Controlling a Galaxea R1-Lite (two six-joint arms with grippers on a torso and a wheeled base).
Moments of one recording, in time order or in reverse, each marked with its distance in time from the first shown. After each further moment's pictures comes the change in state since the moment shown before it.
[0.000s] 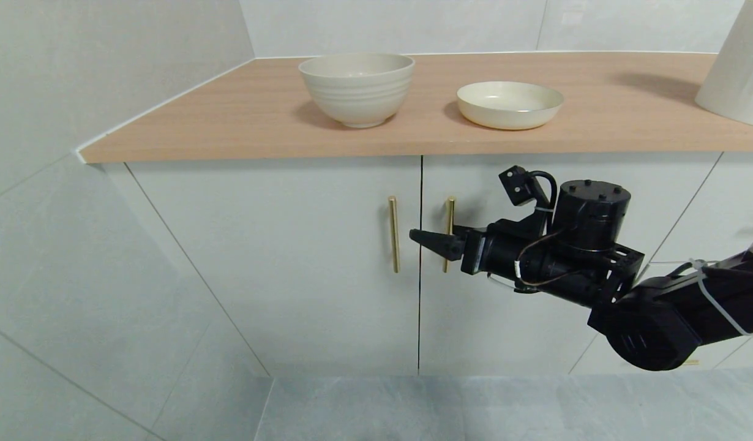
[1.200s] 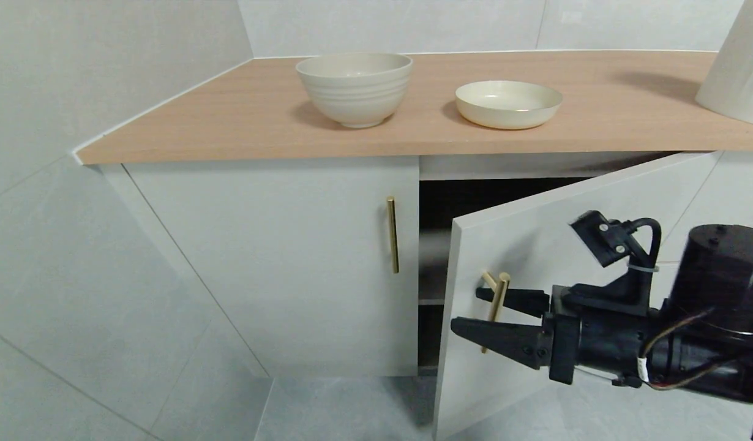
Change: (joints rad) left arm 0.000 0.000 0.000 0.000 0.000 0.010; right arm 0.129 -0.374 0.433 0.016 0.134 0.013
